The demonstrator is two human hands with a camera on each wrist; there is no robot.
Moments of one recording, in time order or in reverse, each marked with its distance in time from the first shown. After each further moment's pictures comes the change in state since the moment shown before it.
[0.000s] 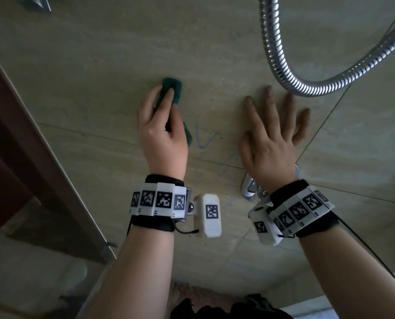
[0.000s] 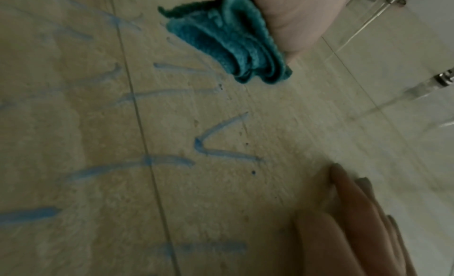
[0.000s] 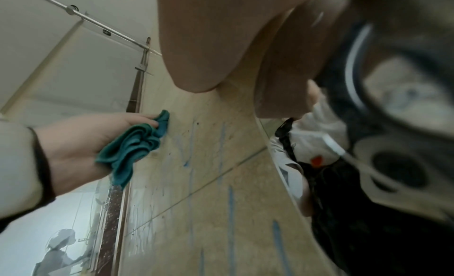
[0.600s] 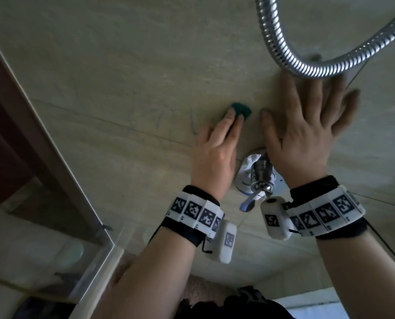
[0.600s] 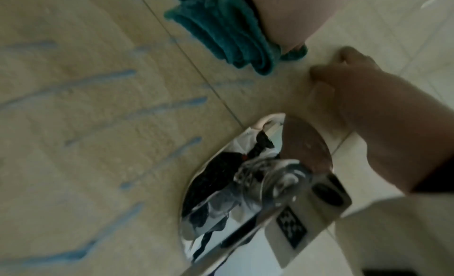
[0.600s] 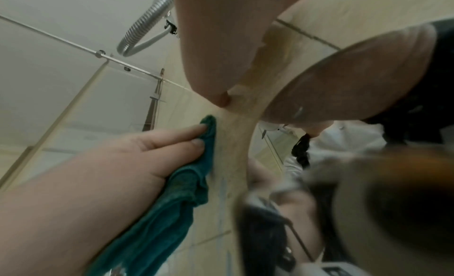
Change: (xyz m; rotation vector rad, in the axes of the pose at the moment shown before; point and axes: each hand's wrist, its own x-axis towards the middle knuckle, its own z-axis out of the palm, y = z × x) left_hand -0.077 0.045 0.036 0.151 -0.351 0.201; right_hand 0.007 0.034 -0.026 -0.061 0.020 0.057
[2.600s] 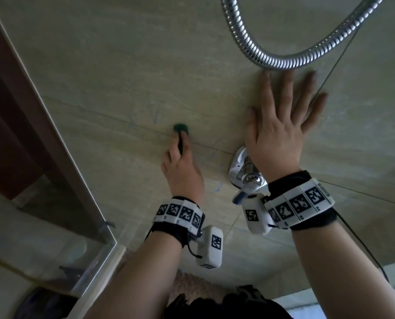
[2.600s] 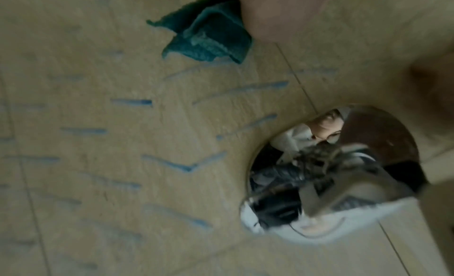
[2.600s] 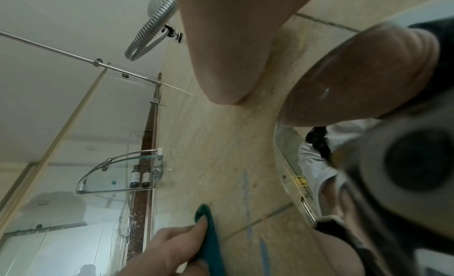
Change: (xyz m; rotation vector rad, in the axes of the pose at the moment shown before) left_hand -0.053 -0.008 0.002 0.254 -0.102 -0.586; right_hand -0.003 -0.016 -0.005 0.019 -0.101 0.074
